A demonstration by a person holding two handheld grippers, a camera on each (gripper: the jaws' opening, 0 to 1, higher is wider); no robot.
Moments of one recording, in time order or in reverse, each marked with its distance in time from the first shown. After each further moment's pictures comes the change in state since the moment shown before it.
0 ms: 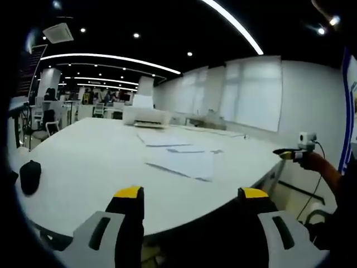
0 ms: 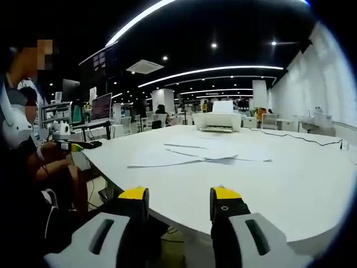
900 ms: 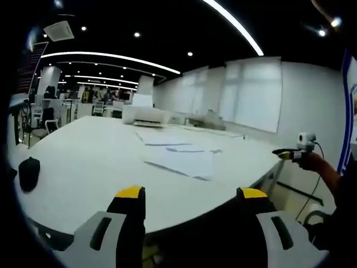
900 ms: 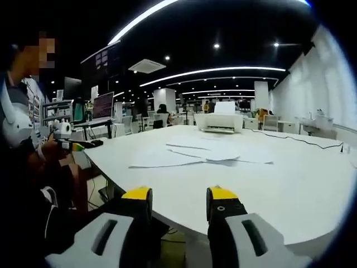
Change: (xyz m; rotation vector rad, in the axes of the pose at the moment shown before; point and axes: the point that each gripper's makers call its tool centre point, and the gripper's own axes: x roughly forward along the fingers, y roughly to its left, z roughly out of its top) left arm -0.001 0.000 -0.002 -0.014 -0.002 -0.007; right arm 0.003 0.006 0.003 -0.016 0.000 0.008
